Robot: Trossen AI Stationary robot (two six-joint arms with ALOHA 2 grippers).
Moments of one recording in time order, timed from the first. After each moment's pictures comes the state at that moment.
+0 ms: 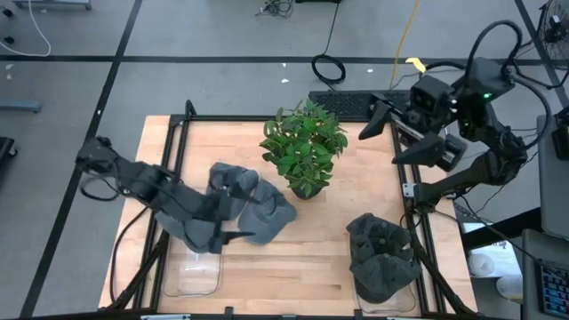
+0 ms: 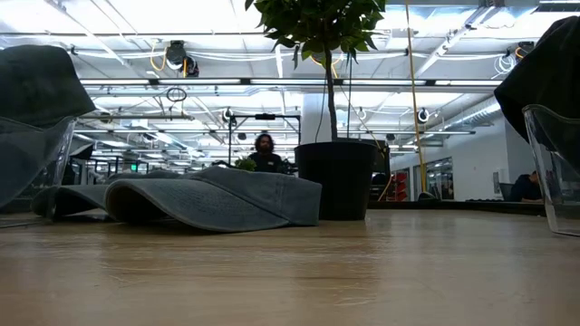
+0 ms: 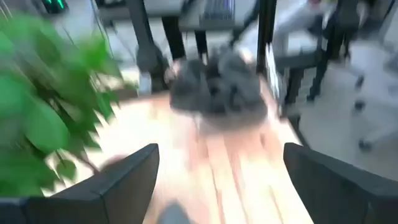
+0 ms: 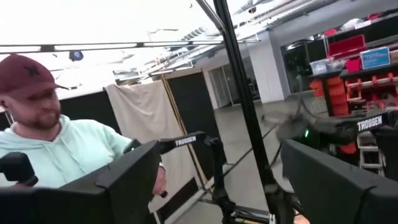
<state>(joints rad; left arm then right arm) -0.50 1.34 1.52 -0.65 -0.36 -0.07 -0.10 1.28 1.94 -0.32 -0.71 0.50</state>
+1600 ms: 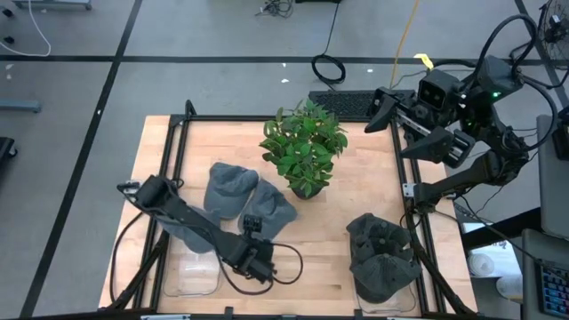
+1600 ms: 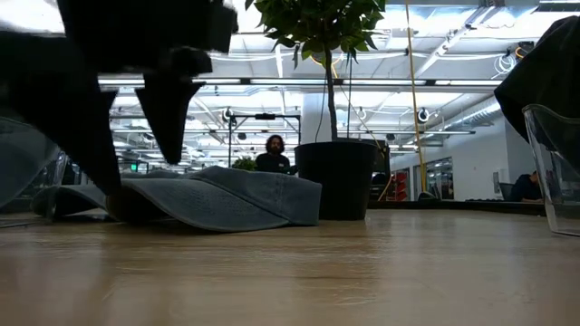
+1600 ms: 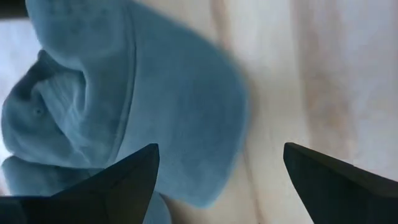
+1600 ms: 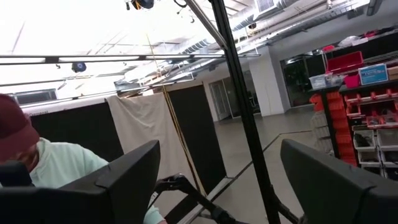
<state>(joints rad) -0.54 2.03 1.52 -1.15 -0.35 -0.31 -0.10 1.28 1.94 -0.26 -0.69 0.53</state>
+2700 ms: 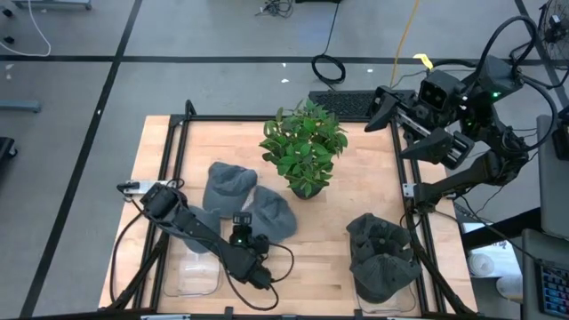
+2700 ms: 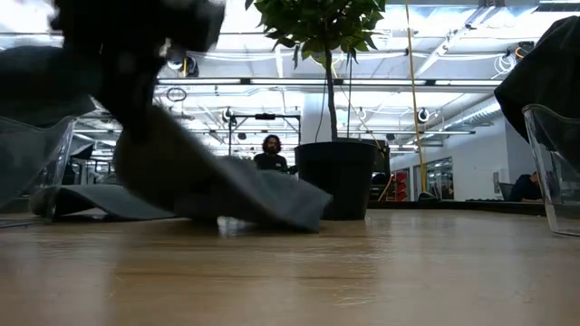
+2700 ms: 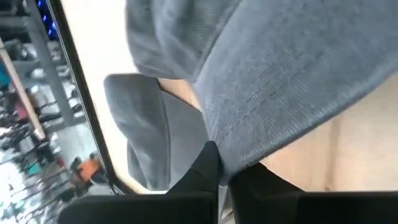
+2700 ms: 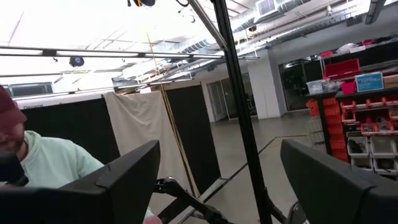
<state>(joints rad) -0.58 2.16 1.69 -1.55 -0.54 -0.64 -0.10 1.28 1.94 -0.26 -0.68 0.48</state>
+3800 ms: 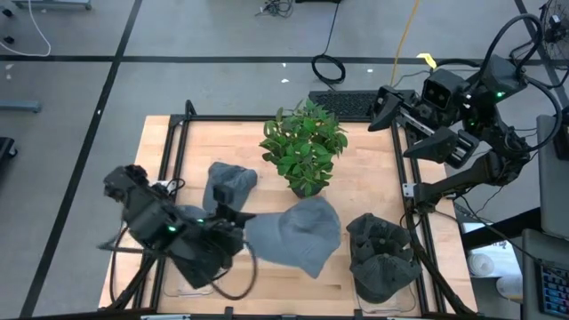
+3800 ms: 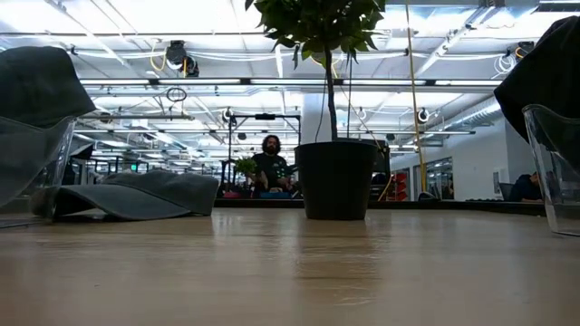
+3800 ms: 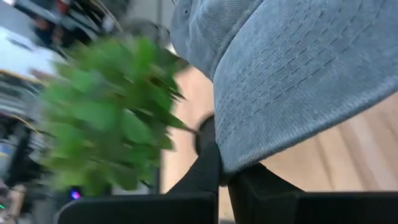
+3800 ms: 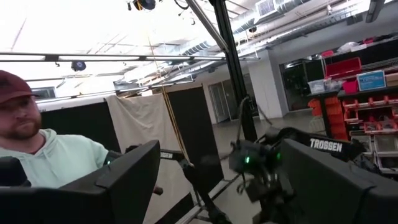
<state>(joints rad) -0.68 1.81 2.28 -1.47 -0.86 -0.08 -0.10 1.27 1.94 -0.26 -0.68 0.51</state>
